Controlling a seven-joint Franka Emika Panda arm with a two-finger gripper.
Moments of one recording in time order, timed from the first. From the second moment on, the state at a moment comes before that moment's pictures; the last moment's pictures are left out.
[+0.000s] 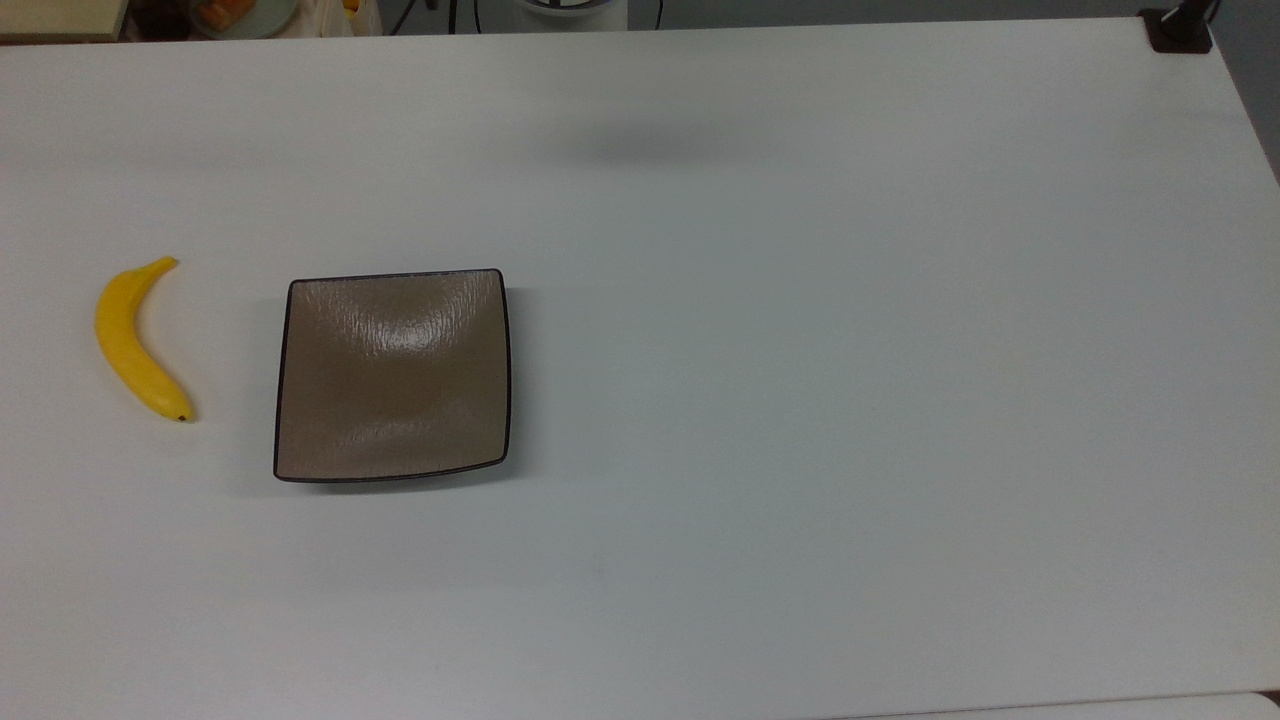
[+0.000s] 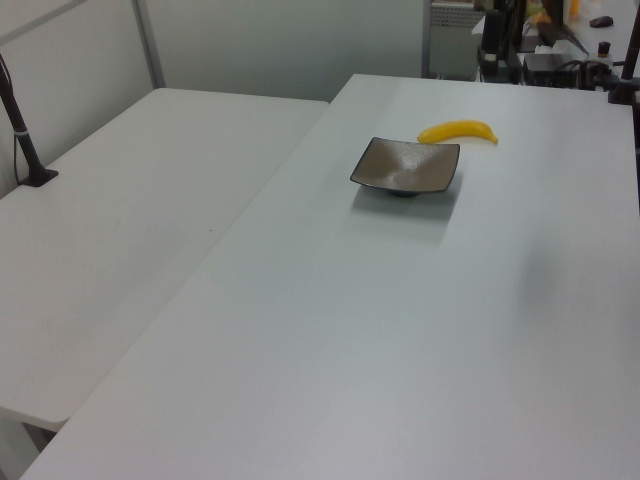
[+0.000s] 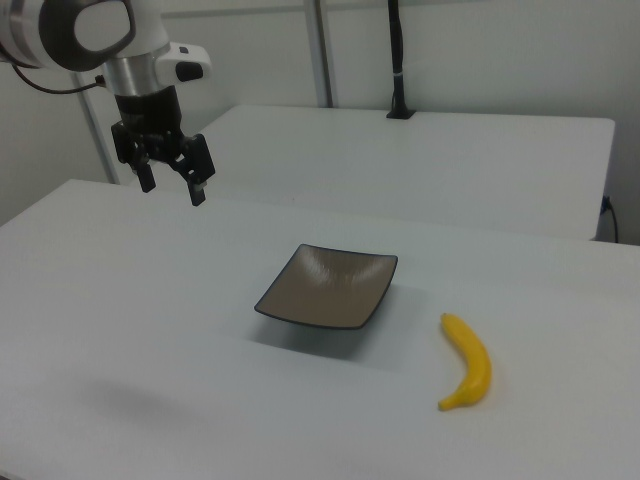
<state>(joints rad) 0.08 -0.06 -0.05 -1.66 0.05 1.62 -0.02</state>
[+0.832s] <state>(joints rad) -0.23 0.08 -0.03 -1.58 0.04 1.71 -0.52</state>
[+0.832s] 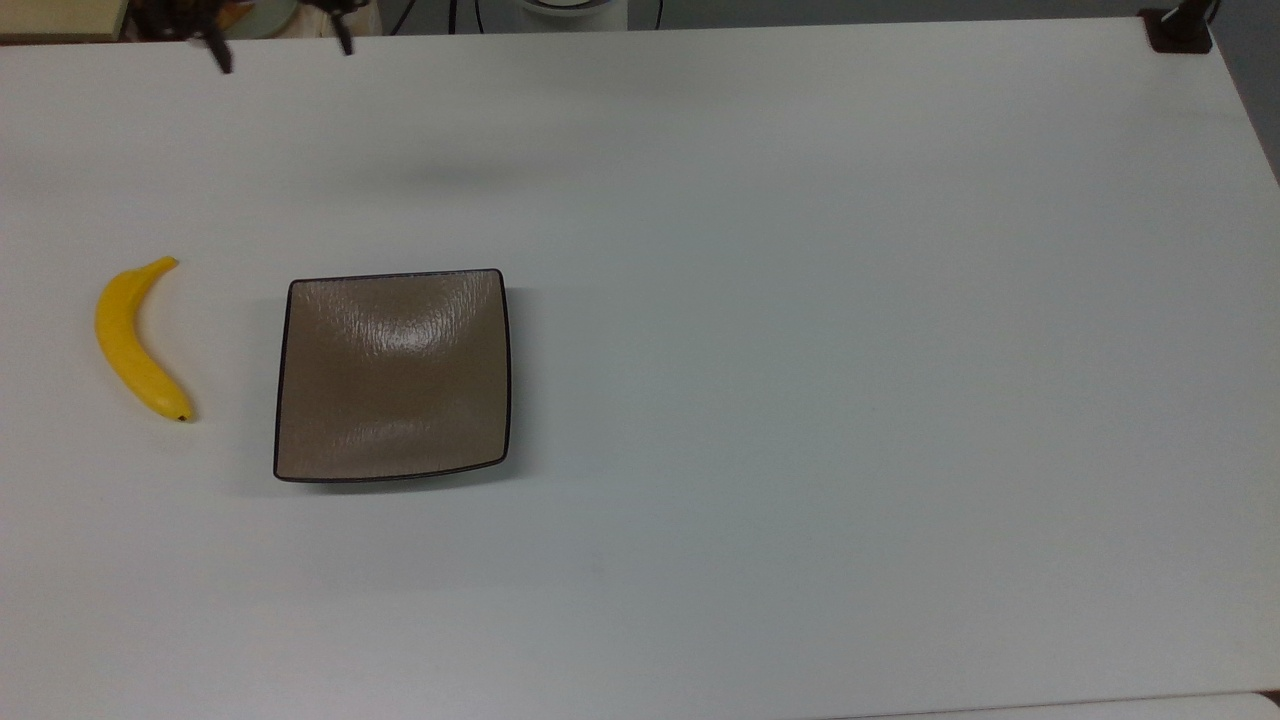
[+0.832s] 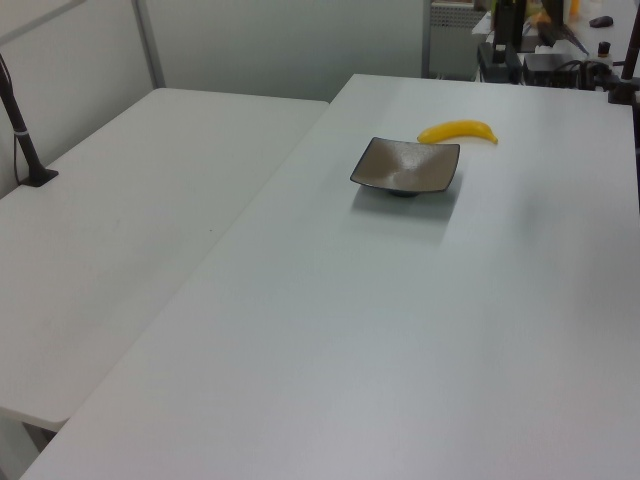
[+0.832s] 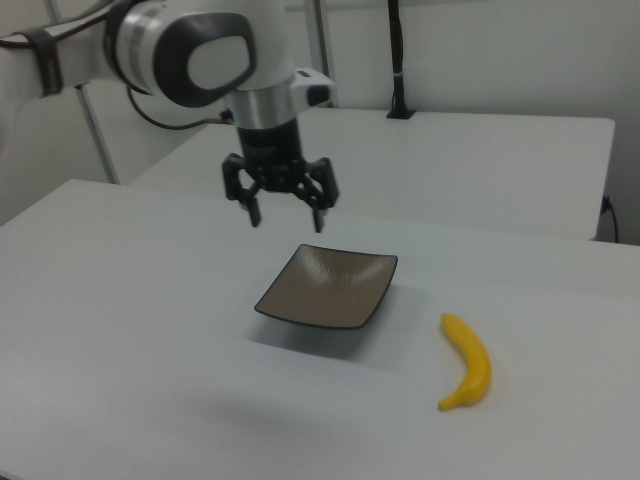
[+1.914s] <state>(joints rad) -0.43 0.57 0.02 -1.15 0.04 1.76 -0.65</state>
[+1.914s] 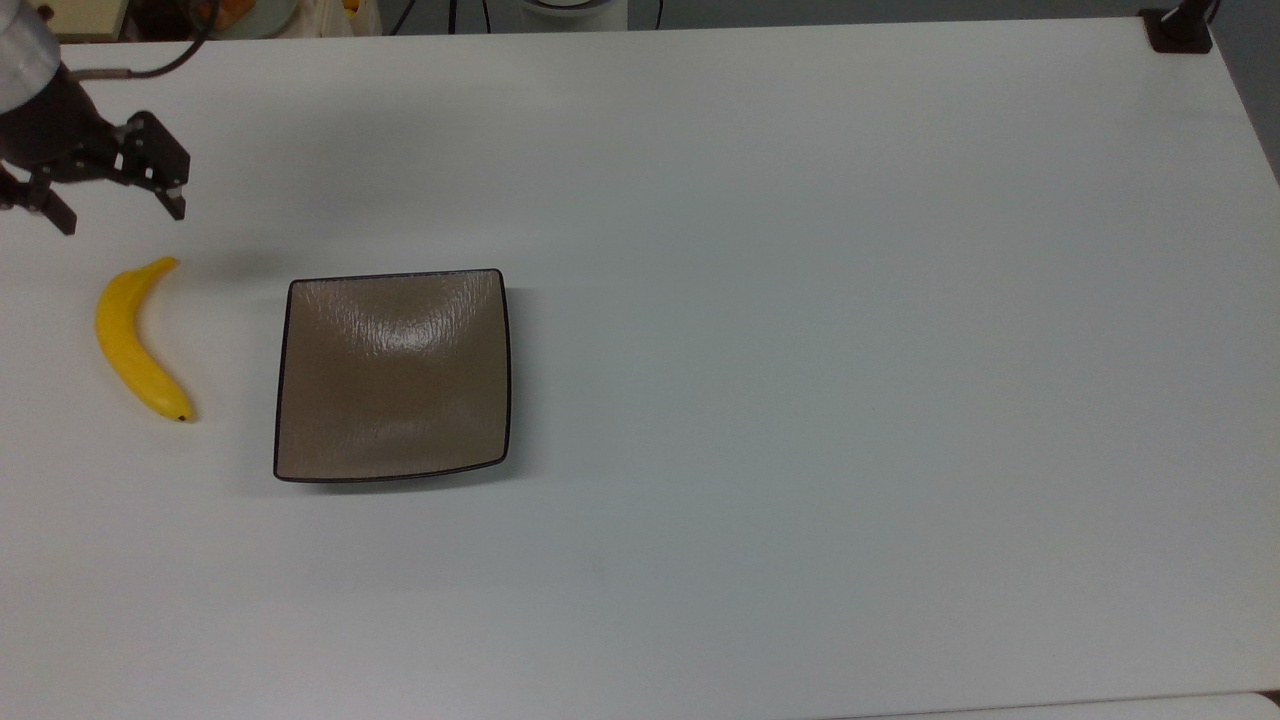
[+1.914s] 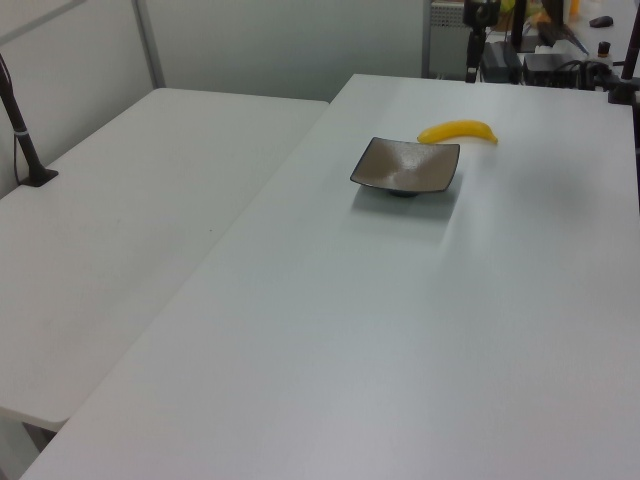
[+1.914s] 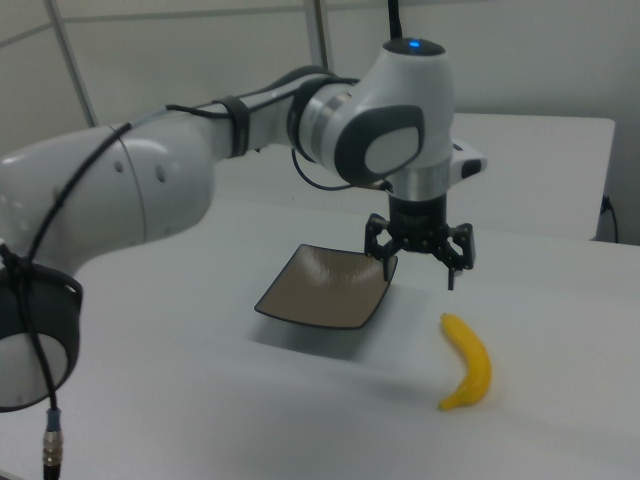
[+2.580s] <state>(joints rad) -0.46 0.71 0.02 -1.13 0.04 1.96 -0.69</state>
